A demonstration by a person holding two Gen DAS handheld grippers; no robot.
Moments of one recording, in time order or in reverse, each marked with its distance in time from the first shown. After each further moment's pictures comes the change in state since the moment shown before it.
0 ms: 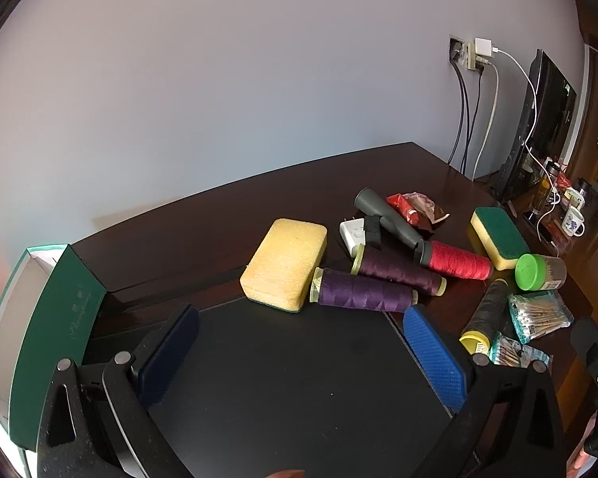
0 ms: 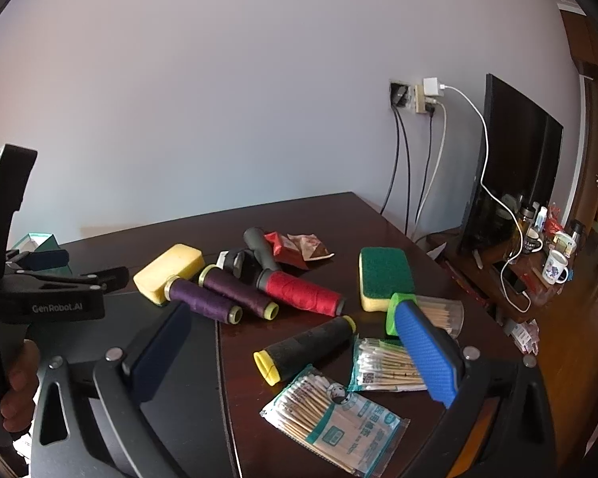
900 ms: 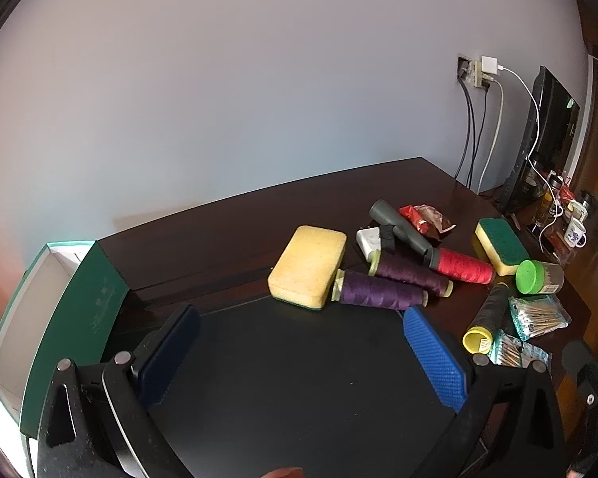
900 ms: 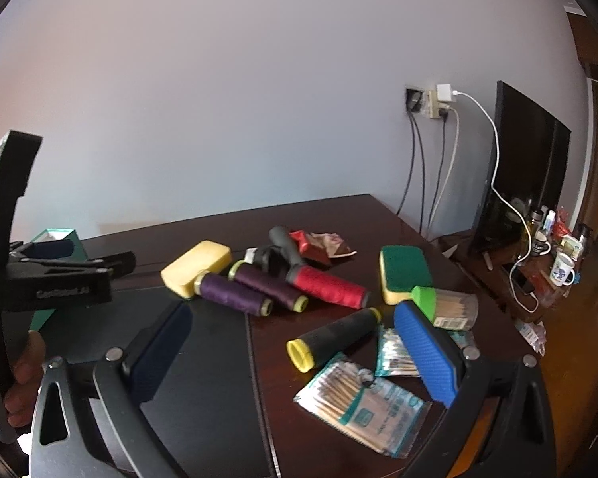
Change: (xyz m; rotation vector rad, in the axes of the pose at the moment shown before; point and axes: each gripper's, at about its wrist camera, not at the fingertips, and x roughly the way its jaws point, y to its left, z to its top) left arm -0.028 0.020 -0.007 -0.018 -0.045 0.012; right arm -0.019 0.026 -0.007 -0.016 -0.010 0.026
